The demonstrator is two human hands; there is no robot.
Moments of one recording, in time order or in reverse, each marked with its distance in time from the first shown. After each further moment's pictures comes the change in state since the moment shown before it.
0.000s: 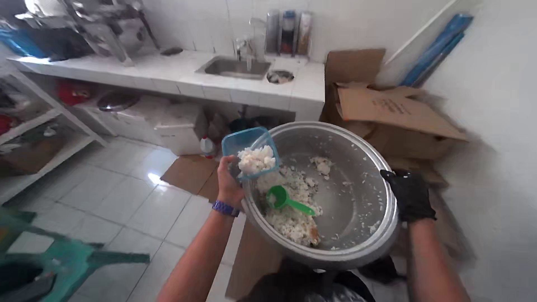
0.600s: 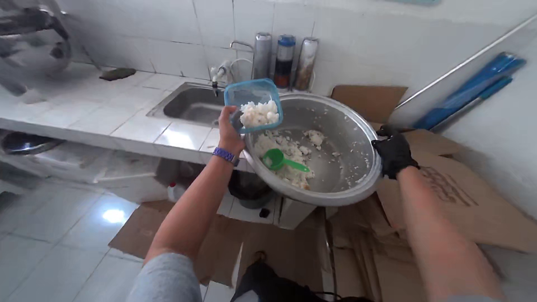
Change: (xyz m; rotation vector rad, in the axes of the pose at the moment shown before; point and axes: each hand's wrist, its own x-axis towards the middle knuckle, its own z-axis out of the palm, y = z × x) left_hand 0.533 0.049 0.278 -0.043 -0.264 0.045; right_hand 0.465 -0.289 0.158 0.011 0.042 -0.117
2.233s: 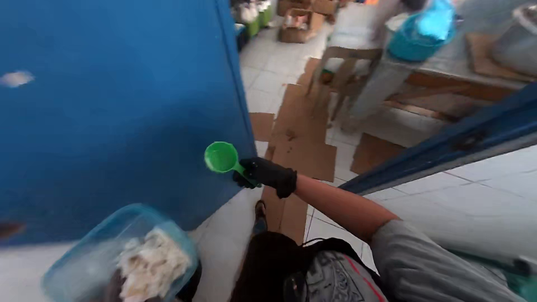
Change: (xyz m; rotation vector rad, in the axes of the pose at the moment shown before) left_hand -0.853 -0.223 0.143 0.065 -1.957 -1.406; right_hand -0.992 0.310 -0.267 0.861 1.275 0.930
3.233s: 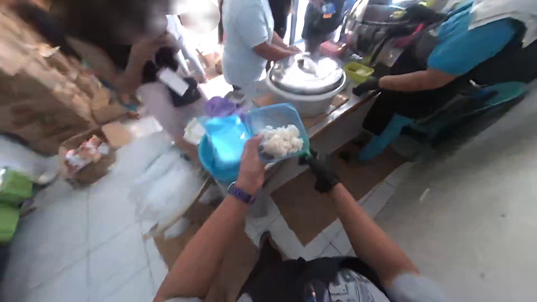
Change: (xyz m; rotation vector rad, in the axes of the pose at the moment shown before) left_hand 0.093 -0.668 1.004 0.262 -1.501 -0.882; right_hand -0.302 0.136 -0.825 0.243 1.988 0.283
